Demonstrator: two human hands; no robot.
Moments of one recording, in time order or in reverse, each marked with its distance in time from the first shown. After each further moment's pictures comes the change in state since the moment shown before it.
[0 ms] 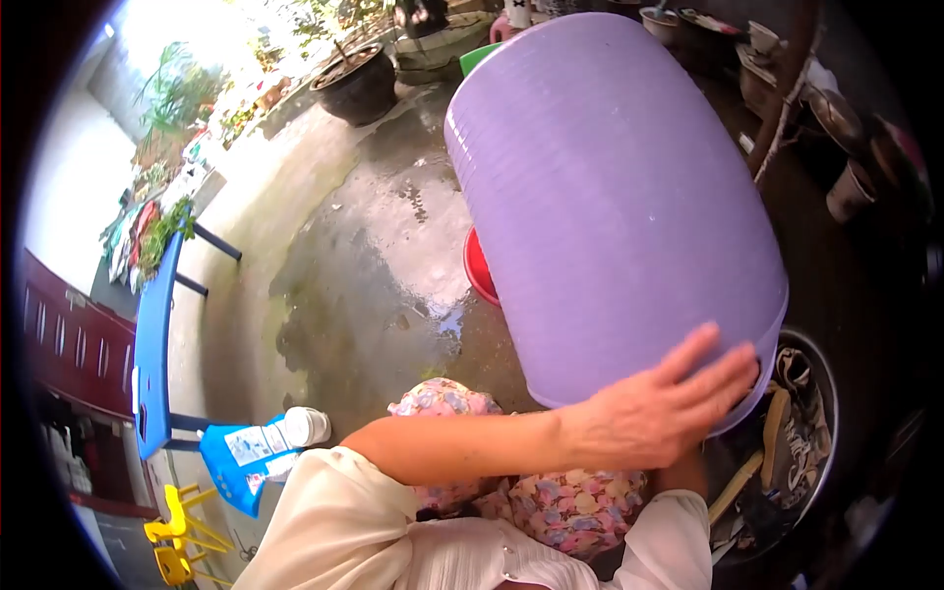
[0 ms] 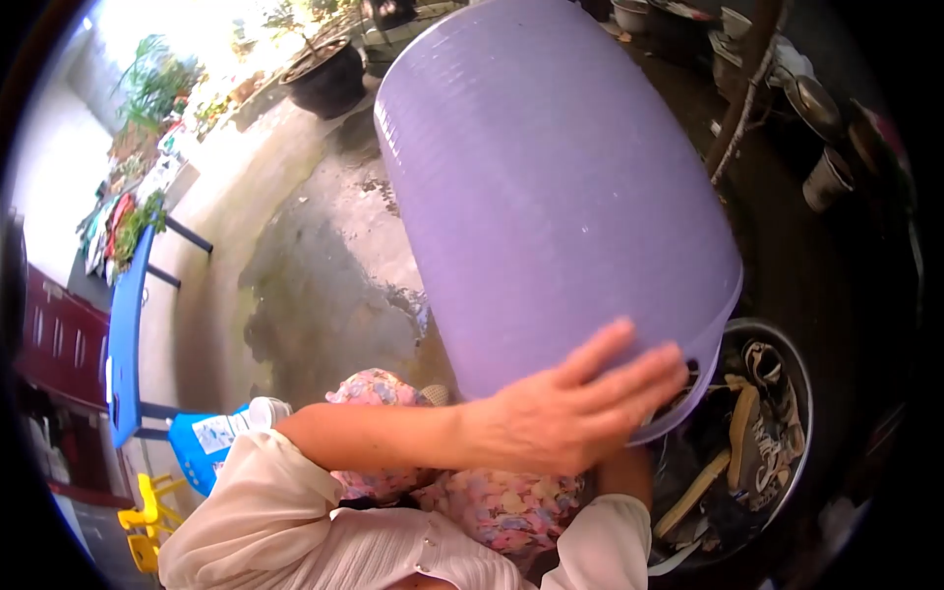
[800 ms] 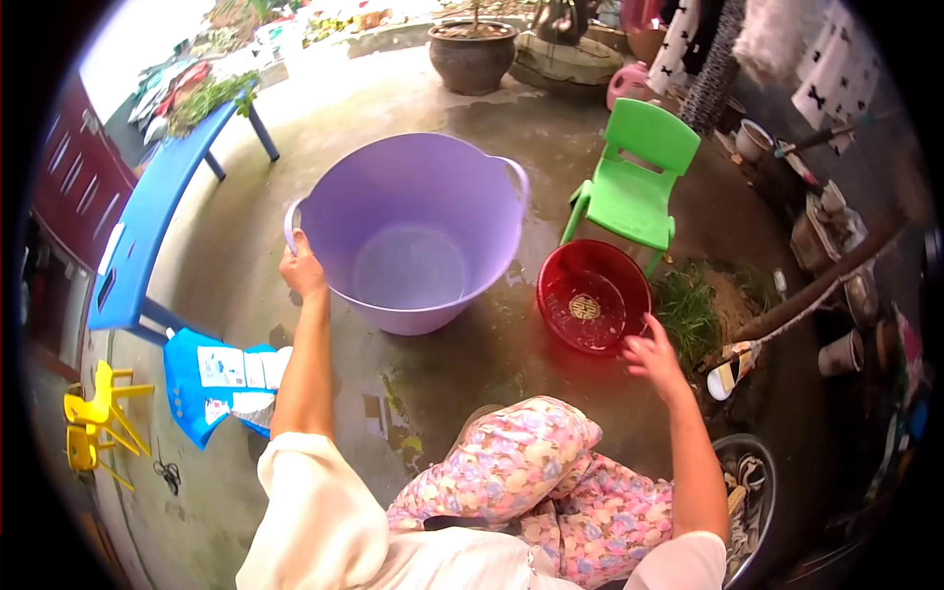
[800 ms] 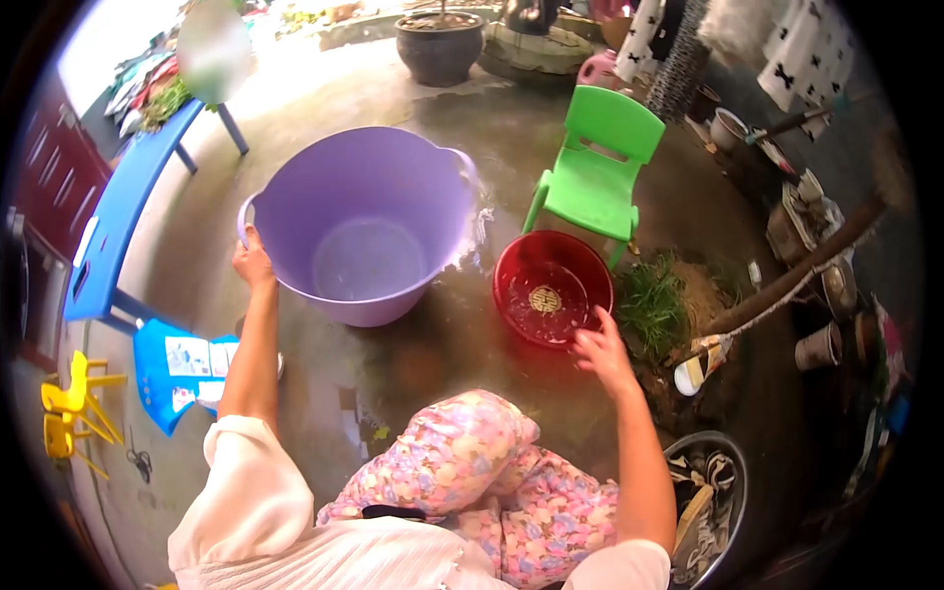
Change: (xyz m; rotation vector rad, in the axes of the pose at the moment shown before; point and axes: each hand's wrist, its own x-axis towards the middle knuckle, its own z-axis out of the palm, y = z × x) left_hand -0.531 -0.148 -0.277 0.752 1.405 -1.619; right_hand -0.011 0.028 0.257 -1.358 -0.231 0.252
